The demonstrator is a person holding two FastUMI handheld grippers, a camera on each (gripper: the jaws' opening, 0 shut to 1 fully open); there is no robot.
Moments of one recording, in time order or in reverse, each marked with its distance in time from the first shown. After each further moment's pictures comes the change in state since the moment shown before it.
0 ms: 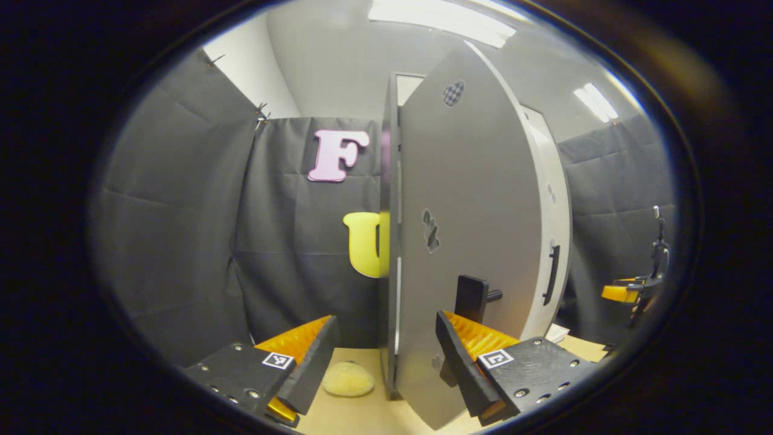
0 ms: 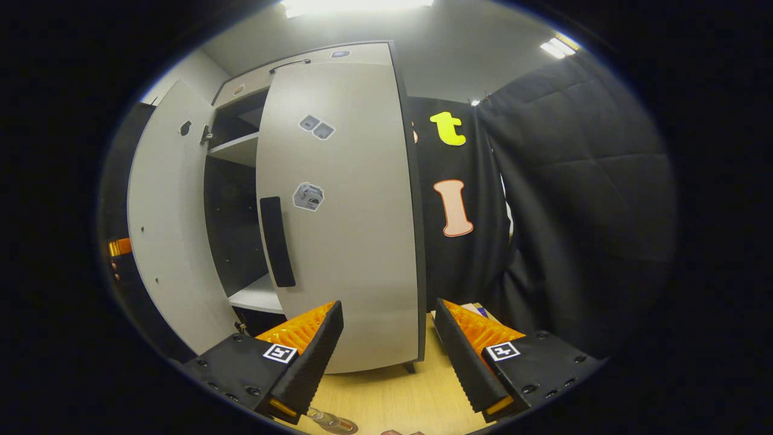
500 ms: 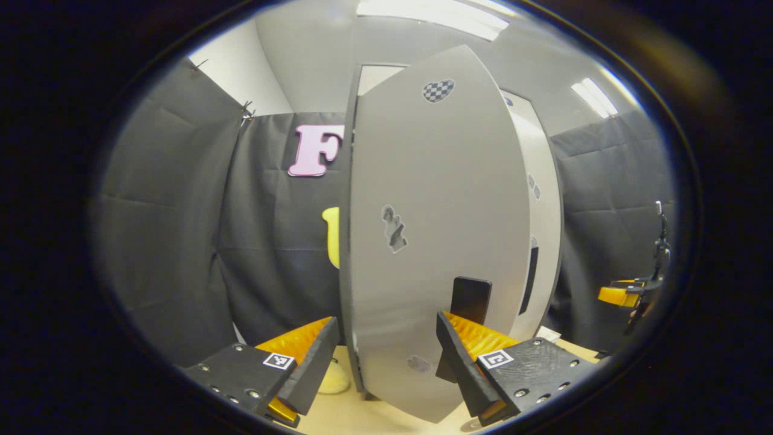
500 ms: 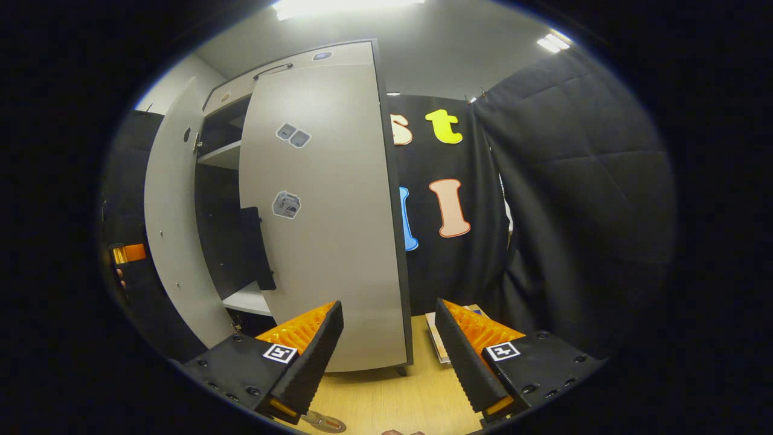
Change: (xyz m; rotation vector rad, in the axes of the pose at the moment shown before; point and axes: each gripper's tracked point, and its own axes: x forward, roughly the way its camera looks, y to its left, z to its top) left arm 0.028 -0.095 0.000 -0.011 0.025 -0.015; right arm 0.008 -0.039 0.009 0.012 0.011 0.015
